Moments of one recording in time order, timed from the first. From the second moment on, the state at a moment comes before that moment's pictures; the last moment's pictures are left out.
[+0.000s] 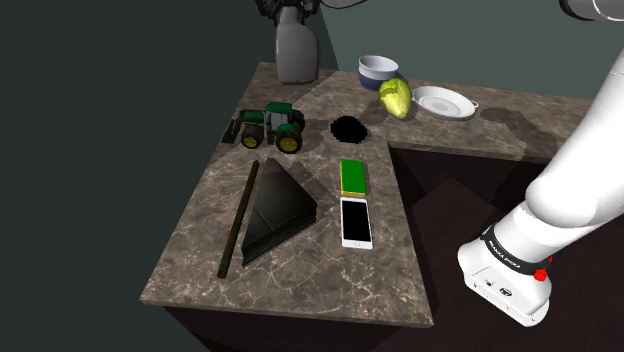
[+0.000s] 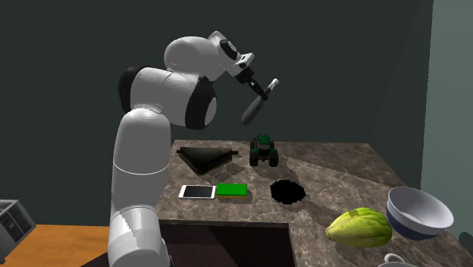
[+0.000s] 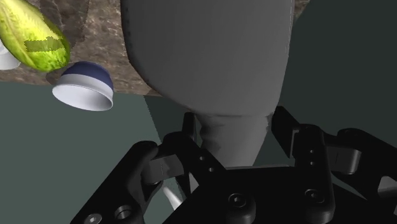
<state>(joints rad) -0.26 0.29 0.94 -1.55 -0.99 1.84 1.36</state>
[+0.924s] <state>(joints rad) -0.49 0.34 0.85 -1.58 -1.00 2.11 1.18</state>
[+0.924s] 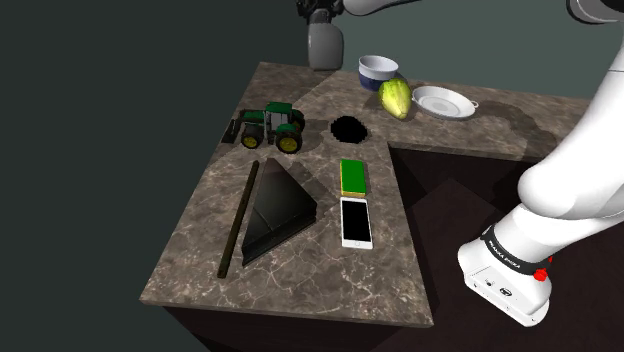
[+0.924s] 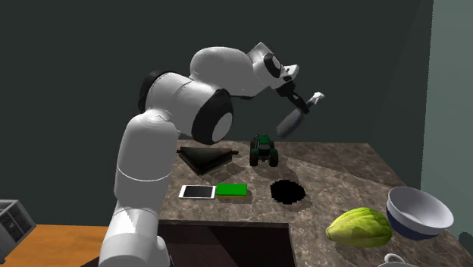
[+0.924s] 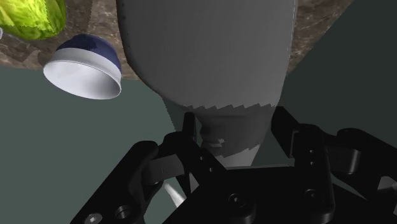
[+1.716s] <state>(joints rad) -0.57 0.54 0.76 -1.39 -1.05 2.21 1.00</state>
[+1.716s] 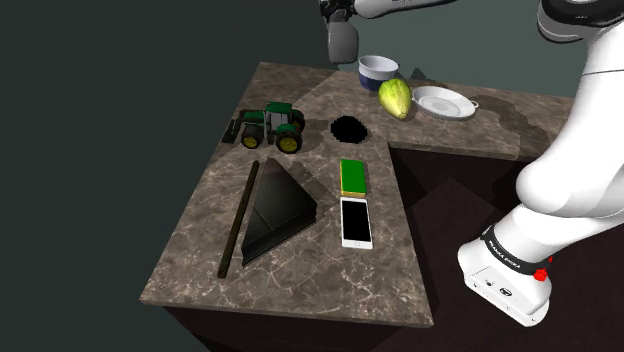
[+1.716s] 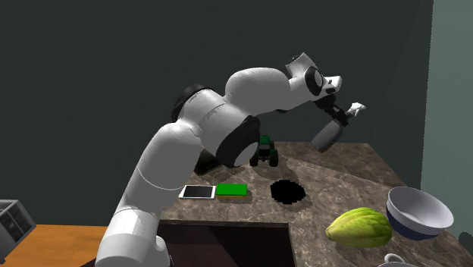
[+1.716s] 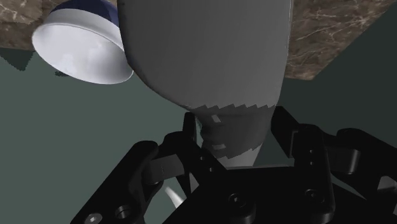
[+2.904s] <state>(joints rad) -0.51 0.94 0.68 -0.88 -1.07 2.24 0.71</state>
